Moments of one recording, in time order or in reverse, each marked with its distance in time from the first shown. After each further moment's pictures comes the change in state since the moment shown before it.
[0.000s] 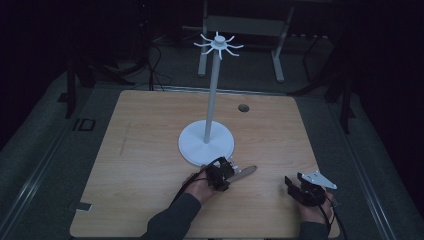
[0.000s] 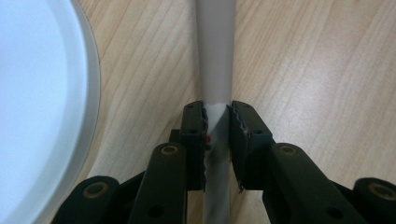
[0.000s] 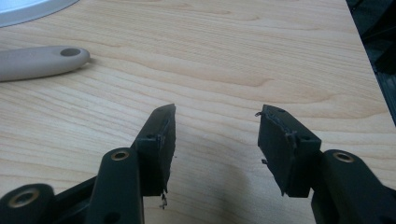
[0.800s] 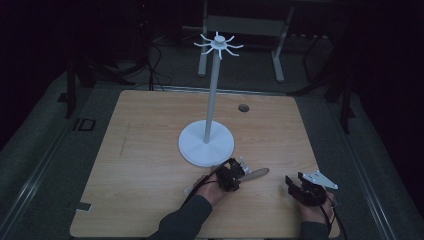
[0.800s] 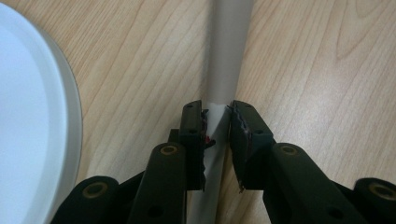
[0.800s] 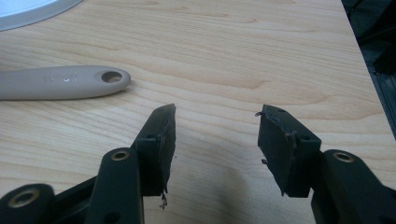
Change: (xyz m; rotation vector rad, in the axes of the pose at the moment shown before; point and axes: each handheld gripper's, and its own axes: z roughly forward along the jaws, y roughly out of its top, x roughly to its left) left arm -0.017 0.019 0.010 -0.072 0.040 0.016; right arm -0.002 0.000 -0.001 -0.009 -0.002 0.006
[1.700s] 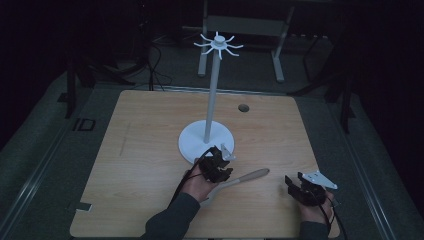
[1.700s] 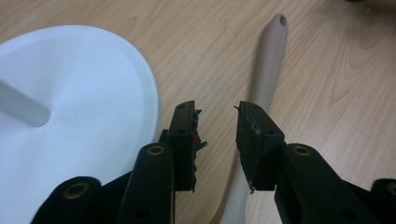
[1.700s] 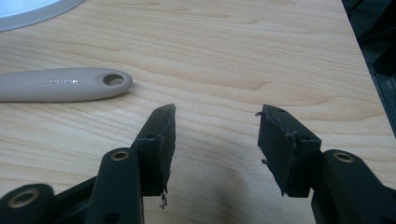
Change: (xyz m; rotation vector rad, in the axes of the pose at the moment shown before) left arm 0.024 -0.016 -0.053 -0.191 0.052 -0.151; right arm 0.001 0.000 0.000 -0.002 -0.002 -0.003
